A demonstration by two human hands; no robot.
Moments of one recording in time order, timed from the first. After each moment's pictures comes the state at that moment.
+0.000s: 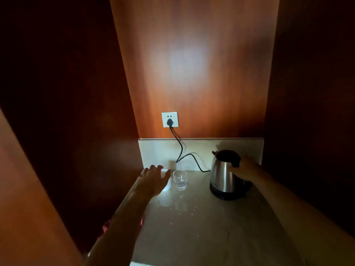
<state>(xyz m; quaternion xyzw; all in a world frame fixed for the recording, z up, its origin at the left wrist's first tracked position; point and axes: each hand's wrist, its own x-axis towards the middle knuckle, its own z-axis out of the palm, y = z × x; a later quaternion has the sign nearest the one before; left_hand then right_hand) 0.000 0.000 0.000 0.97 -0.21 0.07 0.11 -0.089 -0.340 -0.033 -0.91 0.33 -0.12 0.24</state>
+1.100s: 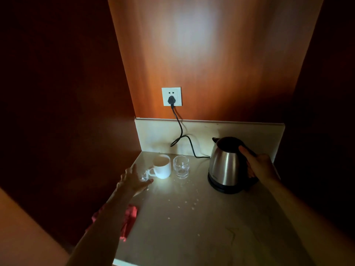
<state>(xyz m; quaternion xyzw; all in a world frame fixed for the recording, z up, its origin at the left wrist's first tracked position) 0.105 0.038 -0.102 0.98 -0.05 -0.05 0.16 -0.064 -0.352 -0.068 -0.72 0.29 -0.24 0.58</state>
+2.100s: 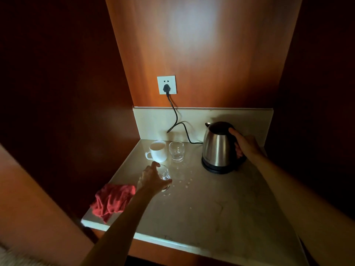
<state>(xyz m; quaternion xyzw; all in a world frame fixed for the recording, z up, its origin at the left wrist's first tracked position) 0.002 -0.012 -0.119 0.95 -0.13 0.02 0.27 -0.074 -0.348 -0.056 -0.70 0.28 -0.20 0.62</state>
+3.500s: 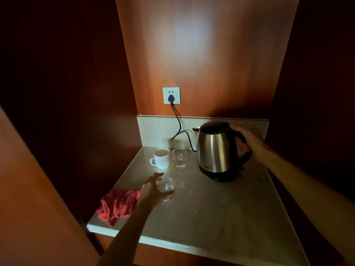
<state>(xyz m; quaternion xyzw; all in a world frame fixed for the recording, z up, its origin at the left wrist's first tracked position) -0.005 0.027 -0.143 0.90 -0.19 0.04 0.39 -0.115 -0.306 0.019 -0.74 0.16 -0.22 0.62</state>
